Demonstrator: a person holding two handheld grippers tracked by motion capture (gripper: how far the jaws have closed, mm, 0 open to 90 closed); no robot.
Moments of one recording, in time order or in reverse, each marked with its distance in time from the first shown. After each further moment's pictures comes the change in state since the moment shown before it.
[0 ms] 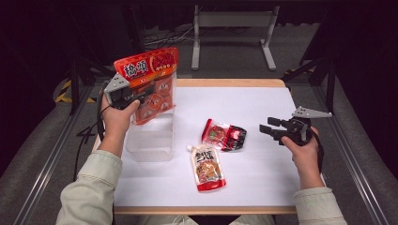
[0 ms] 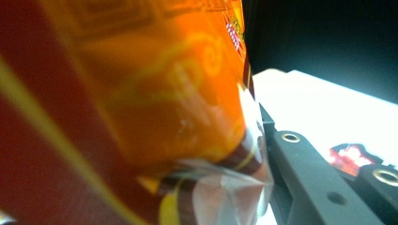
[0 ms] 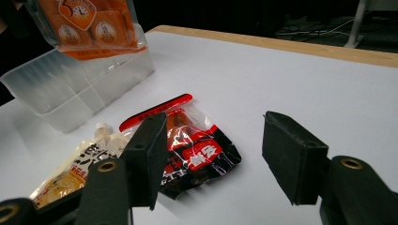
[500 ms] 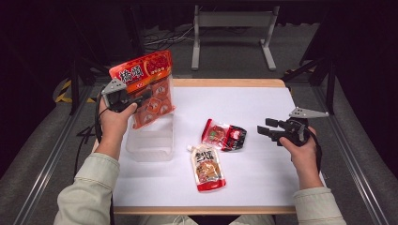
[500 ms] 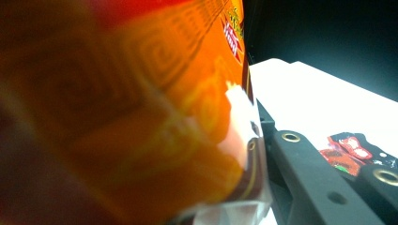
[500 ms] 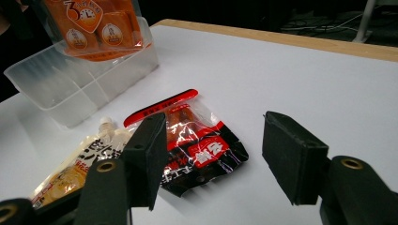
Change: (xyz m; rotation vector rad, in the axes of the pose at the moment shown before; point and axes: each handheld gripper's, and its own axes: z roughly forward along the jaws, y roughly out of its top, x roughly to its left) left arm 0.009 -0.013 -0.006 0.037 0.001 -0.095; right arm 0.003 0.000 0.005 0.022 0.016 -0.005
